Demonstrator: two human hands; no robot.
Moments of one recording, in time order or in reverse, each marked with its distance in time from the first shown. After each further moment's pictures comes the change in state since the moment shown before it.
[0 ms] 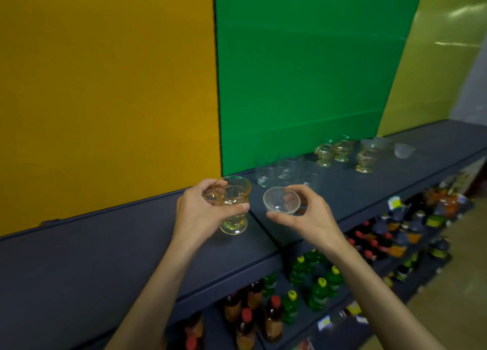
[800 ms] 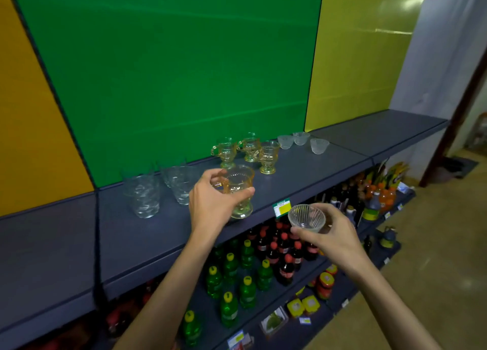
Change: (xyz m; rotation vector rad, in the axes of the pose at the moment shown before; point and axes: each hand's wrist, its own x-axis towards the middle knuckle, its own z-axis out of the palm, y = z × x) left_hand 0.012 0.106 0.370 -0.019 0.066 -0.014; right_hand 0.017 0.233 -0.313 -0.086 0.149 0.131
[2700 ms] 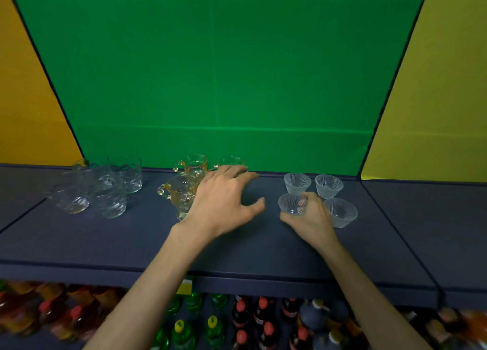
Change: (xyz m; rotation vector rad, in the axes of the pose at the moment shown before) left_hand 0.144 0.075 0.271 1.125 0.027 0.148; right_hand 0.404 0.123 -0.014 -0.119 -0.503 -0.158
